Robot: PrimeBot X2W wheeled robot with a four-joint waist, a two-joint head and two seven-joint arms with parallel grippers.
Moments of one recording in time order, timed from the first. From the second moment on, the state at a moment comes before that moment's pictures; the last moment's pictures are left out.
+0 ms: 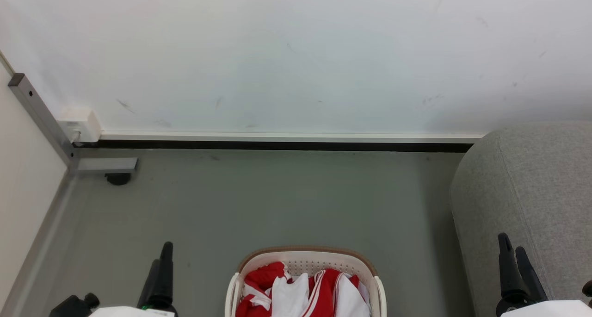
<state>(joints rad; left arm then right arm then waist) -0.04 0.04 0.03 0.22 -1.04 -0.12 -0.04 -0.04 -0.03 -0.03 0.20 0.92 0.13 -0.04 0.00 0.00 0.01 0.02</state>
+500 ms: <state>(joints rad) -0.03 0.04 0.01 0.19 -0.82 -0.12 -0.09 -0.03 -0.04 0.00 0.19 0.71 0.13 -0.09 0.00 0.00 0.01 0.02</state>
